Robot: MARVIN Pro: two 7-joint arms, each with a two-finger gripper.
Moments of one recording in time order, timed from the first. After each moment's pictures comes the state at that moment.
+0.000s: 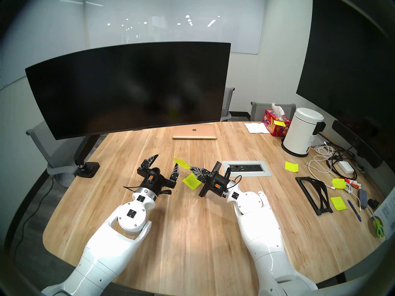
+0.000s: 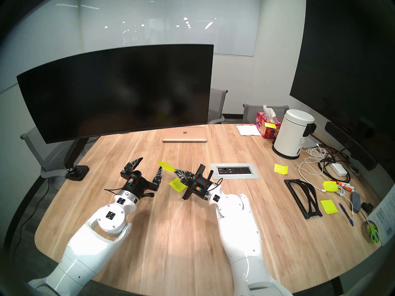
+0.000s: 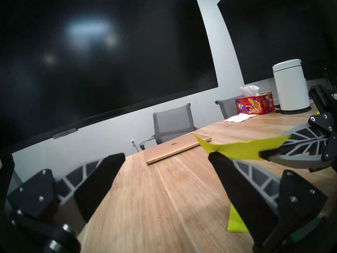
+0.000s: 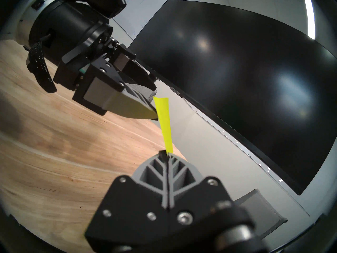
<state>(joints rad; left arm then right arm) 1.62 -1.19 -1.27 -1.66 -0.04 -0.16 0.12 -1.36 -1.67 1.58 -1.26 -0.64 -0.74 0.66</state>
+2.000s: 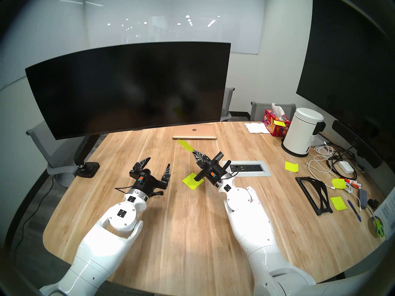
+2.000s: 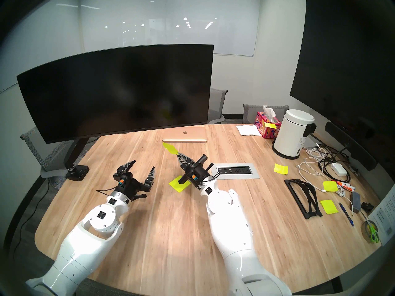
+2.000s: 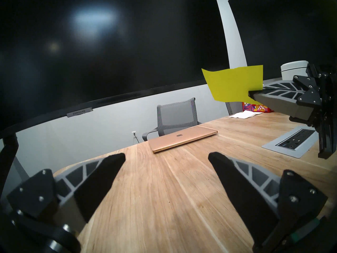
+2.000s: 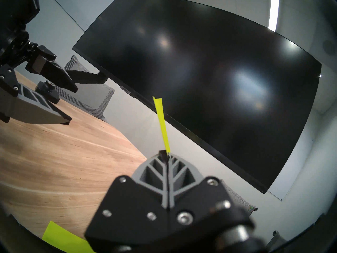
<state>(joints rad) 1.63 -1.17 -1.33 -1.63 -0.14 -0.17 0.07 -1.29 -1.69 1.52 -1.16 -0.70 -0.68 0.27</state>
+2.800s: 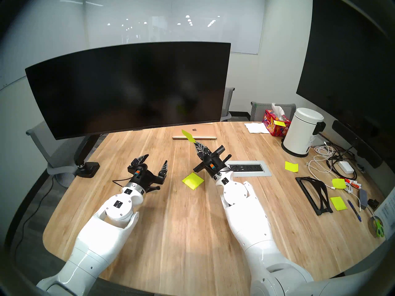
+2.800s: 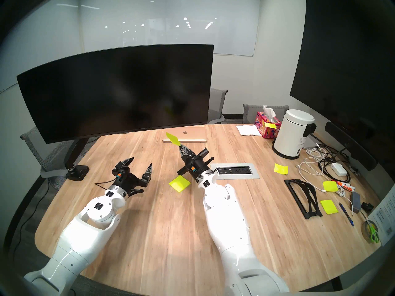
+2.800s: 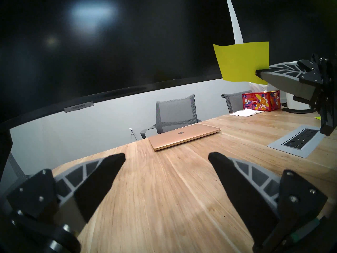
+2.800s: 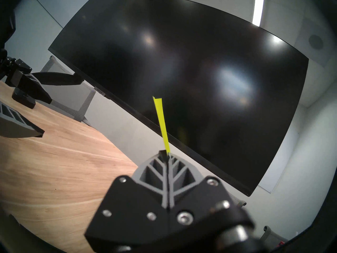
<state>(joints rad) 1.55 -1.15 -1.34 -1.56 -0.20 -0.13 -0.01 -1.24 -1.72 1.53 -1.14 -0.70 -0.63 0.18</state>
